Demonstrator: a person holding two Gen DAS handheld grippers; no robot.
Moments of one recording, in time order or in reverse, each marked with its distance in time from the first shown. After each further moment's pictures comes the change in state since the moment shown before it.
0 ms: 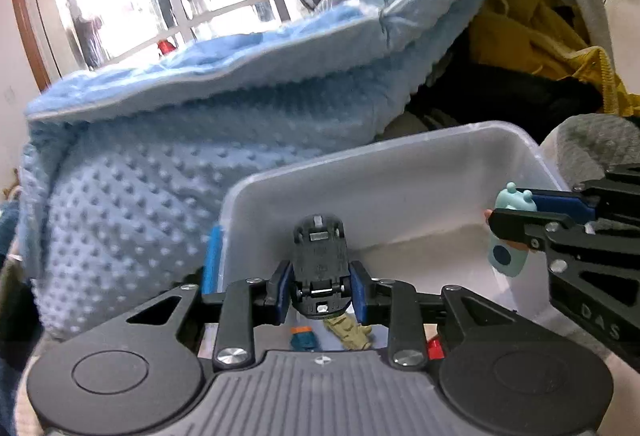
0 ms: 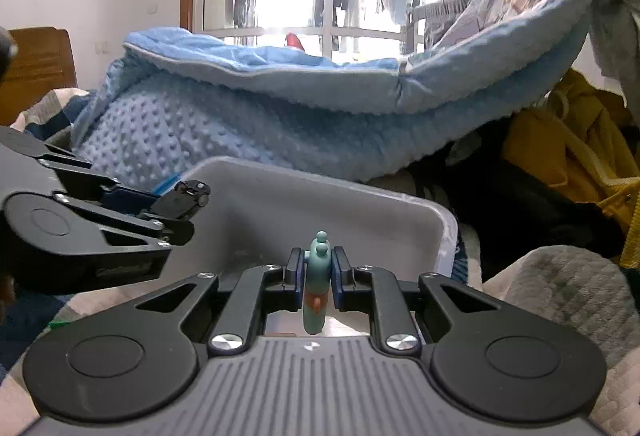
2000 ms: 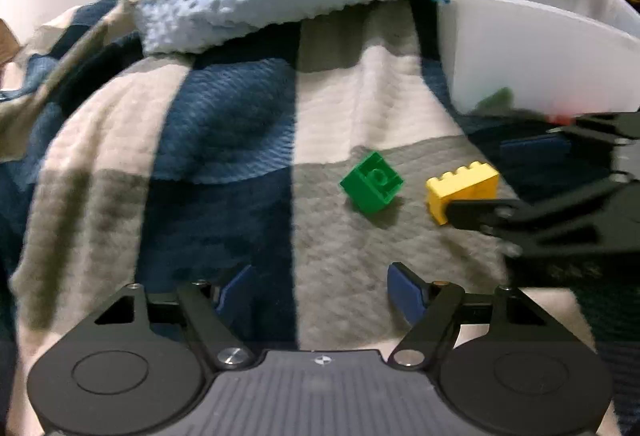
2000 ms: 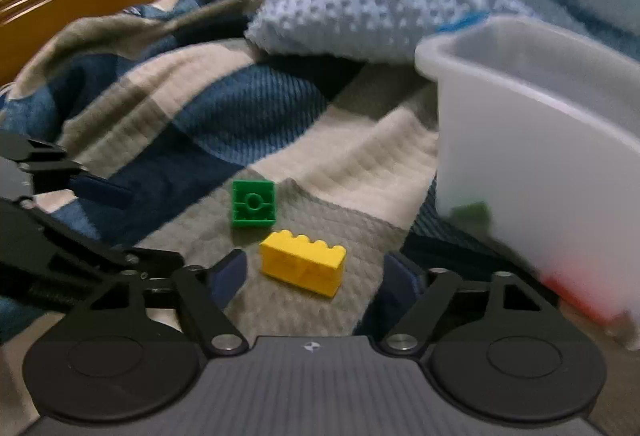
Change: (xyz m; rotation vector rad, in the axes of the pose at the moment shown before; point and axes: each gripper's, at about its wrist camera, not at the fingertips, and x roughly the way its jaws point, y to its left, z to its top) left arm -0.039 0.114 -0.222 -0.223 0.224 0.091; right arm 0.051 0.172 -0.098 -0.179 0.207 0.367
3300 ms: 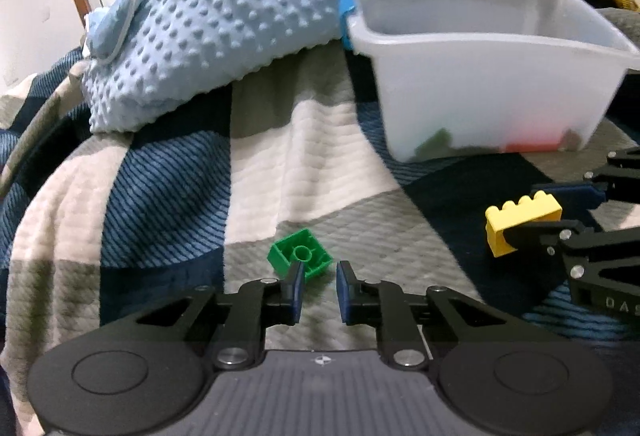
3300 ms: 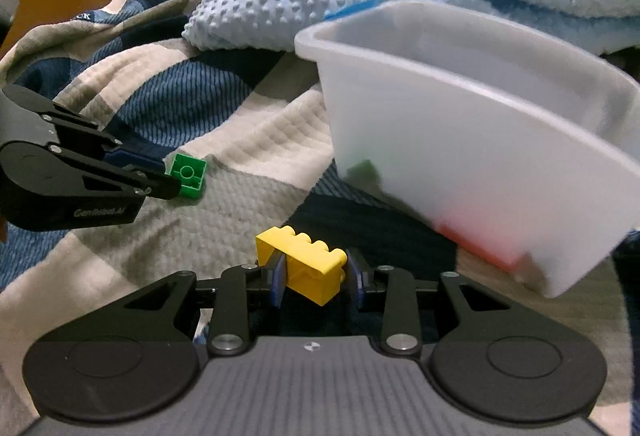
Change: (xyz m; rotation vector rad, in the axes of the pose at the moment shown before) left arm -0.005 -0.050 0.026 0.129 -0.106 -0.022; right arm -0.062 -0.032 -0.028 0.035 -0.003 -0.150
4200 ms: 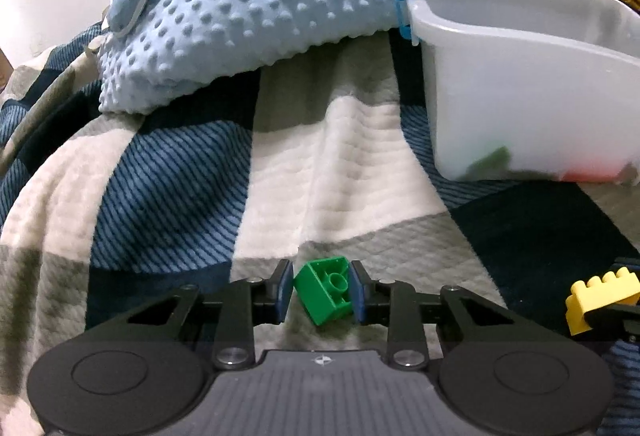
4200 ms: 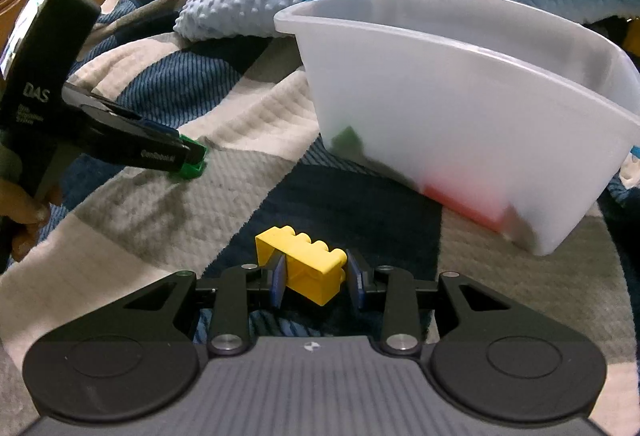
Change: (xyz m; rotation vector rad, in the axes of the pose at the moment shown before) left arm 0.047 0.007 0.011 -0.096 0.003 0.071; right arm 0.000 -0.009 -0.021 0.044 0.025 0.006
